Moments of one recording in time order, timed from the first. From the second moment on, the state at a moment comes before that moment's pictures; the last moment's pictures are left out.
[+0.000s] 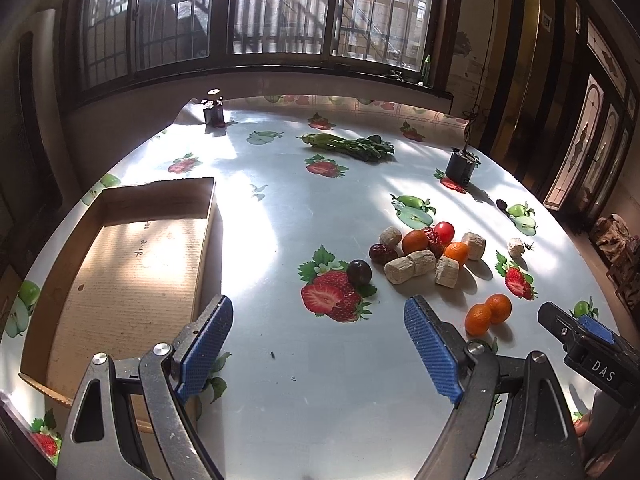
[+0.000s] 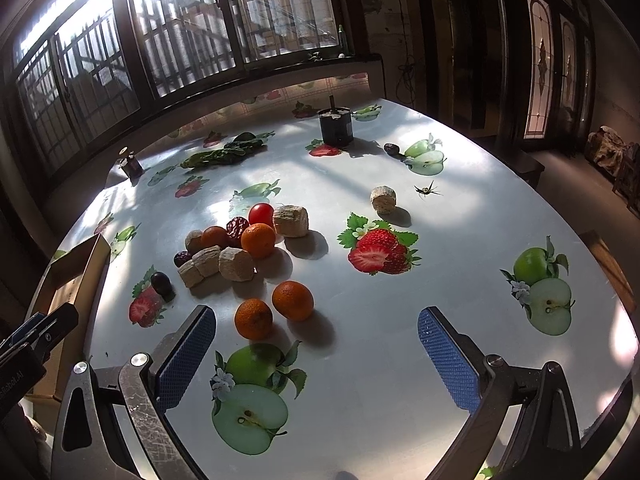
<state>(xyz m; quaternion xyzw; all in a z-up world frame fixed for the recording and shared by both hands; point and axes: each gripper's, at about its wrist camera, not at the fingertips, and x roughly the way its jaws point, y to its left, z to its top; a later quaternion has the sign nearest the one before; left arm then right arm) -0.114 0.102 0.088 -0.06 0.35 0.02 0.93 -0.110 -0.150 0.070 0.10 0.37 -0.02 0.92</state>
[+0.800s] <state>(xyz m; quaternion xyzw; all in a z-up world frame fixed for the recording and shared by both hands) -0.093 0.079 0.071 -0.04 0.39 -0.06 0.92 -0.047 -0.153 0.052 0.09 0.46 0.09 0.88</state>
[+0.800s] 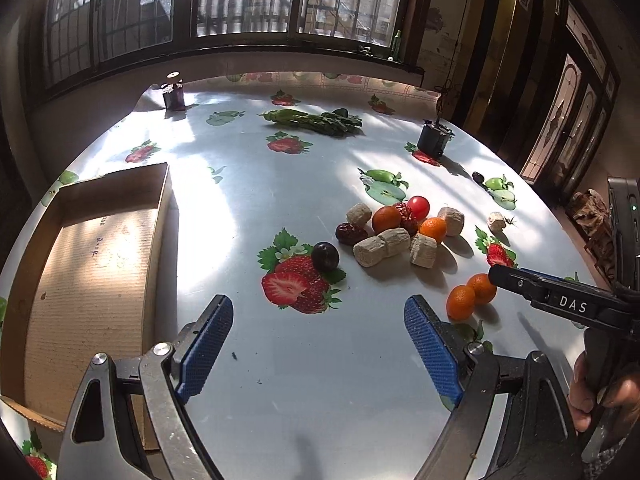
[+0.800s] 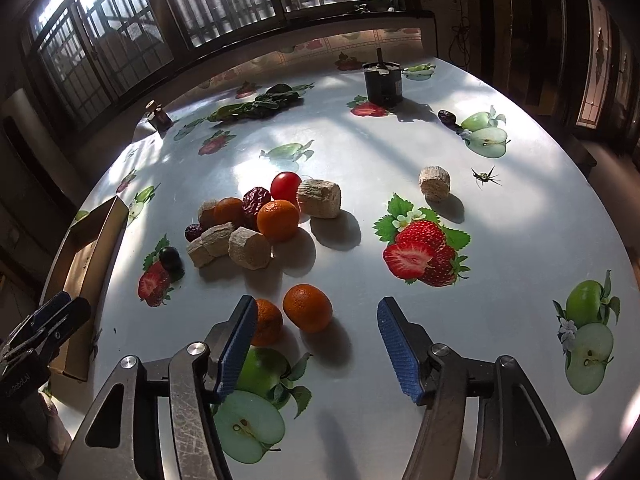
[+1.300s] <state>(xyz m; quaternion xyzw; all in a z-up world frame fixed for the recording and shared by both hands) -0.075 0.000 0.051 0.00 0.44 -0.17 0.88 -0.033 -0.172 0.024 0.17 0.49 0.12 0.85</state>
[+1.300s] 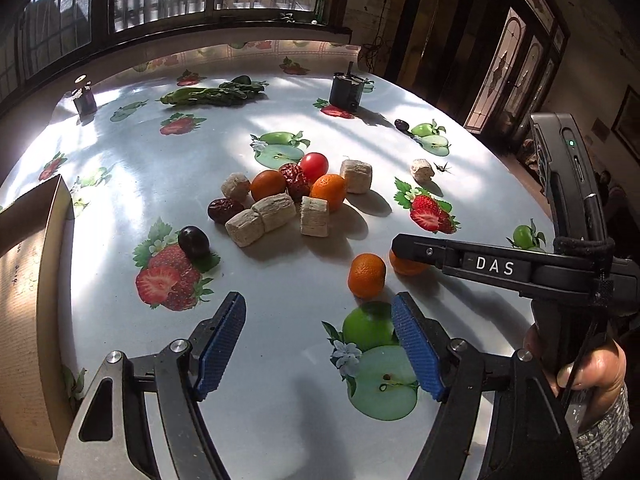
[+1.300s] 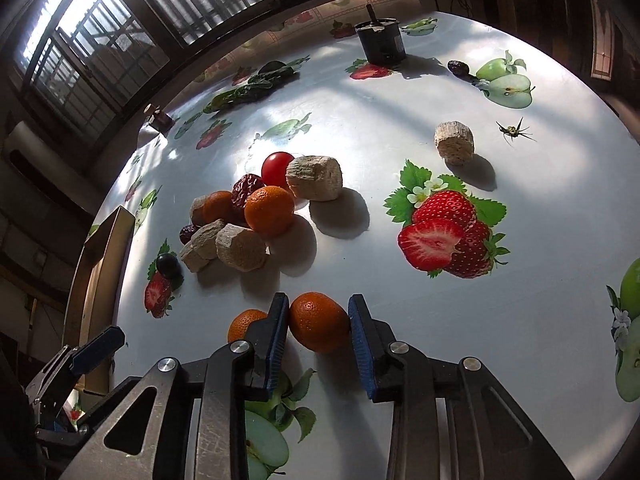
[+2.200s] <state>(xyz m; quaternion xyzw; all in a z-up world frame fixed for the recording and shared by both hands) -0.066 0.030 0.036 -0.07 0.46 -0.17 0.87 -0.044 -0.156 0.021 0.13 0.49 0.13 0.85</state>
